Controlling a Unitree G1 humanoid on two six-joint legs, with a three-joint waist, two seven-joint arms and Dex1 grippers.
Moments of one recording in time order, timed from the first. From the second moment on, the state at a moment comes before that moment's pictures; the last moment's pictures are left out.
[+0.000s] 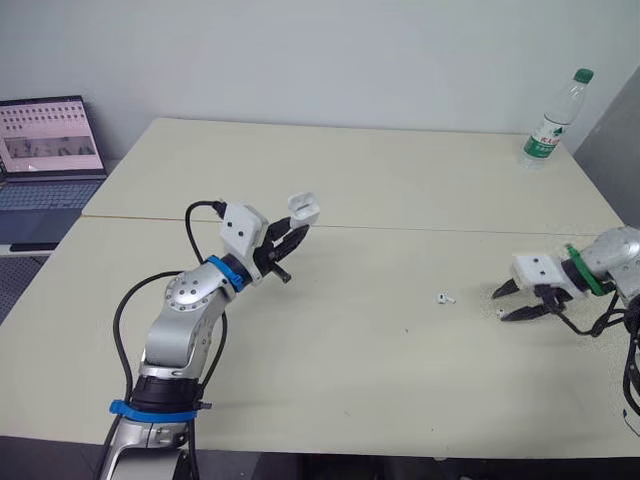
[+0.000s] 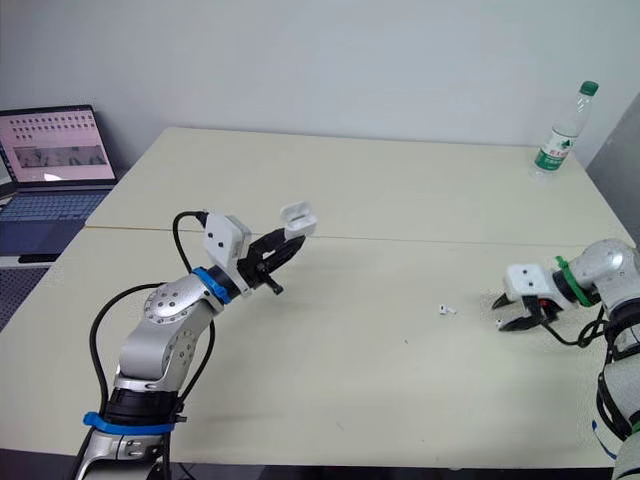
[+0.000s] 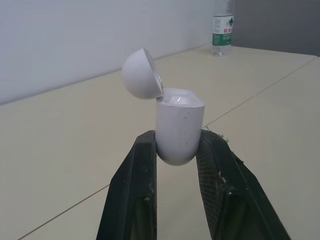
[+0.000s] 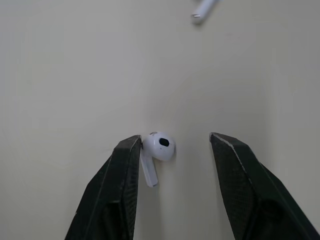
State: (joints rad) left arm -0.37 0.40 0.03 -0.11 -0.30 0.26 -0.62; right arm -0.88 -0.97 0.47 1.01 0.07 -0.37 1.55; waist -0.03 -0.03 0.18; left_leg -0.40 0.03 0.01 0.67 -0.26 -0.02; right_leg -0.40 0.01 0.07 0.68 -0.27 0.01
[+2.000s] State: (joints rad) left arm -0.37 0.40 0.03 -0.11 -0.30 0.26 -0.64; right arm -0.45 -1.08 0.21 0.40 0.02 -0.06 1.43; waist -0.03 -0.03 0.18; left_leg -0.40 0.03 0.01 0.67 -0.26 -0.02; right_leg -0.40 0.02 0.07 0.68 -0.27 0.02
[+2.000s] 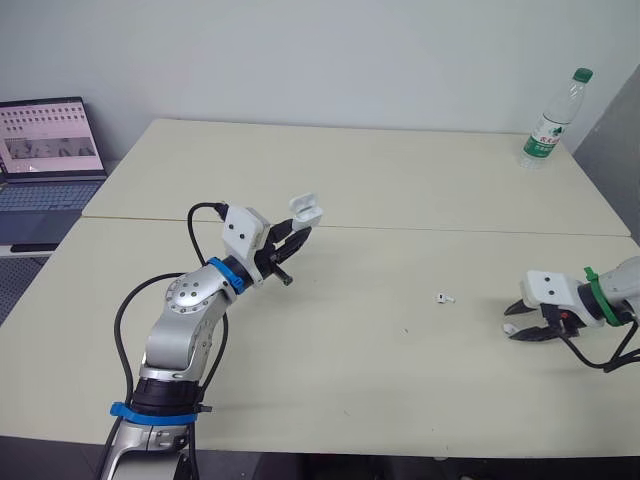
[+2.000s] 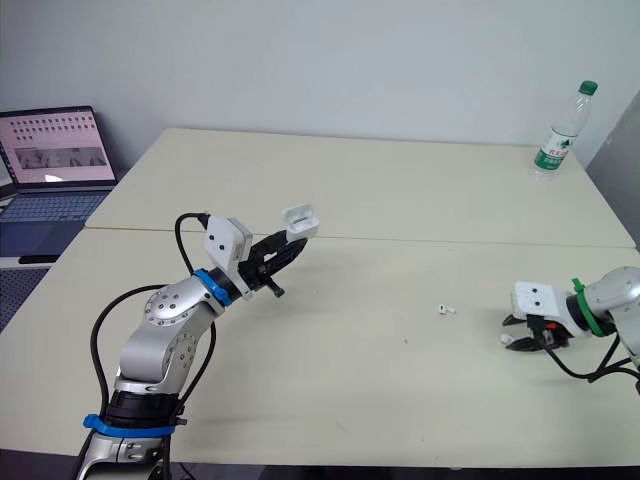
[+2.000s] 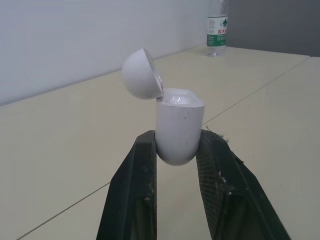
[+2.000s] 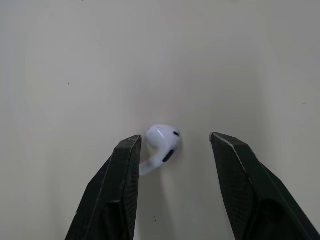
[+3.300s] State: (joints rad) left arm -0.37 0.40 0.03 -0.10 -0.30 0.26 -0.64; right arm -0.56 -1.09 0.22 0.57 -0.04 -0.16 1.49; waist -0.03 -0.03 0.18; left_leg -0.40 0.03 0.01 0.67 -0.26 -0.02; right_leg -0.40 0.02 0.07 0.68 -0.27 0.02
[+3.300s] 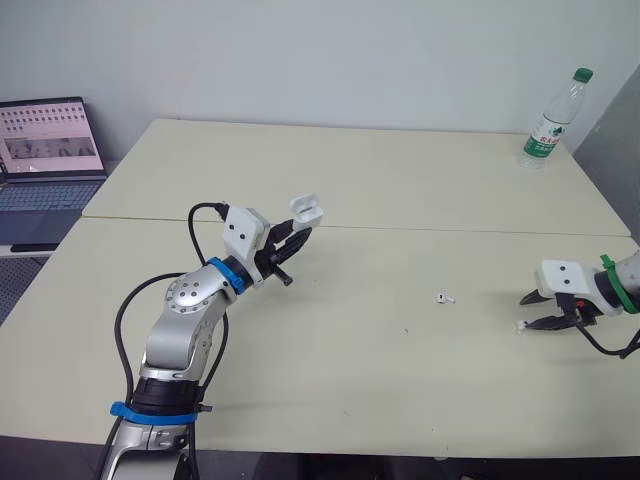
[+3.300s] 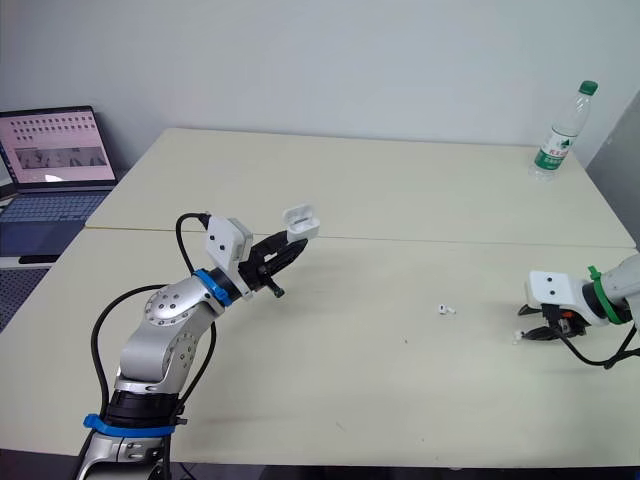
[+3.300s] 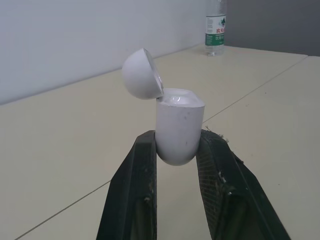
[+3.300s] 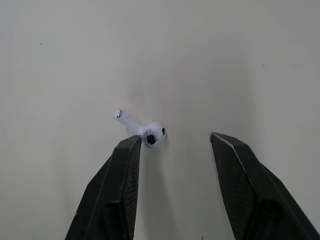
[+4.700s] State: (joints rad) left arm -0.38 0.40 0.02 -0.10 -0.30 0.26 -0.65; right arm -0.44 -1.06 0.17 0.41 -0.02 0.04 1.39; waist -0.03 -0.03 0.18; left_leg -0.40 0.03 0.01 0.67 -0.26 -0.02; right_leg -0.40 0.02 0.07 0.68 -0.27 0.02
